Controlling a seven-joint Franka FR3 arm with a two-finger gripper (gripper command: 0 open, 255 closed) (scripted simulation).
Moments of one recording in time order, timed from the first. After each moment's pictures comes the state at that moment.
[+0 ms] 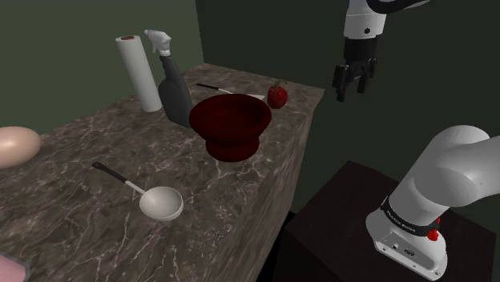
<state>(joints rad) -0.02 -0.76 -0.07 -2.44 -0.05 1.53 0.14</state>
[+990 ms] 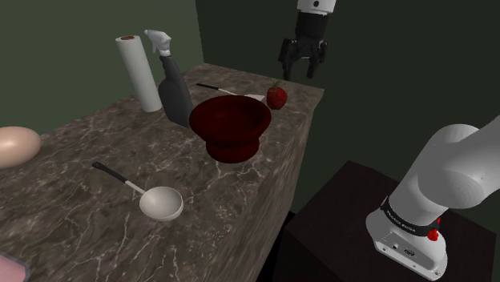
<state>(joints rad) 0.06 -0.47 0.01 -2.15 0.17 1.68 0.28</state>
